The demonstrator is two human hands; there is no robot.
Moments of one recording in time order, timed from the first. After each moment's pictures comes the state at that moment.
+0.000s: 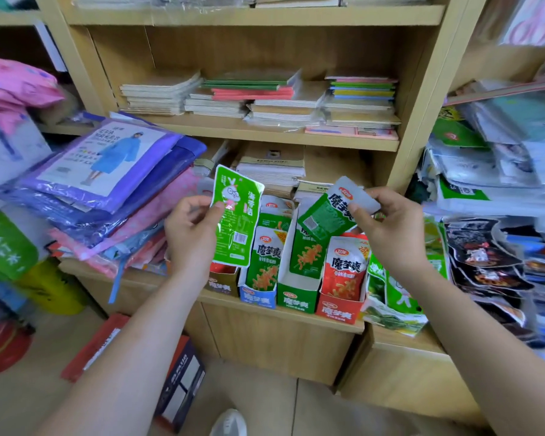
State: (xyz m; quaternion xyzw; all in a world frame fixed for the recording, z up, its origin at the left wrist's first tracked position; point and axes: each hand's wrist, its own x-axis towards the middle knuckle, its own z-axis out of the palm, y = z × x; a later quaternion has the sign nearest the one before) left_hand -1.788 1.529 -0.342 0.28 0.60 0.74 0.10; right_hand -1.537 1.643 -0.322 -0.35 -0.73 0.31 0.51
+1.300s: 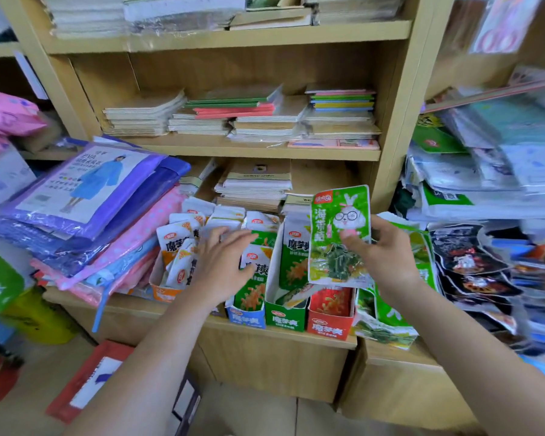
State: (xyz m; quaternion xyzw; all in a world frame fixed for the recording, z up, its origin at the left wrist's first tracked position) left_hand -1.788 1.567 -0.380 0.63 0.75 0.18 -0.02; right_hand -1.523 1.653 -0.343 -0.38 -0.63 0.48 0.48
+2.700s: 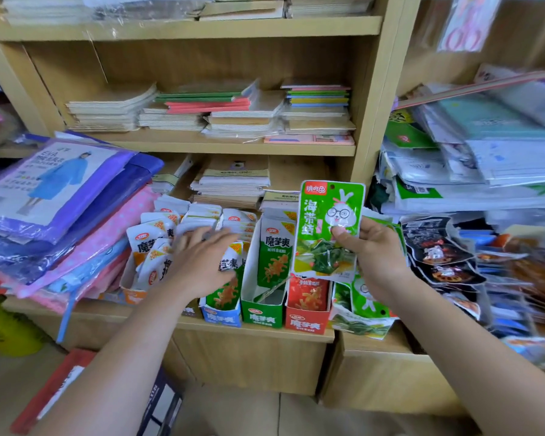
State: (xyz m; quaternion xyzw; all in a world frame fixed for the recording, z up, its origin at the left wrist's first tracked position) left_hand -1.788 1.578 -0.372 0.64 0.76 0.05 -0.01; right_hand -1.501 1.663 -0.352 -0.36 -0.55 0.58 0.49
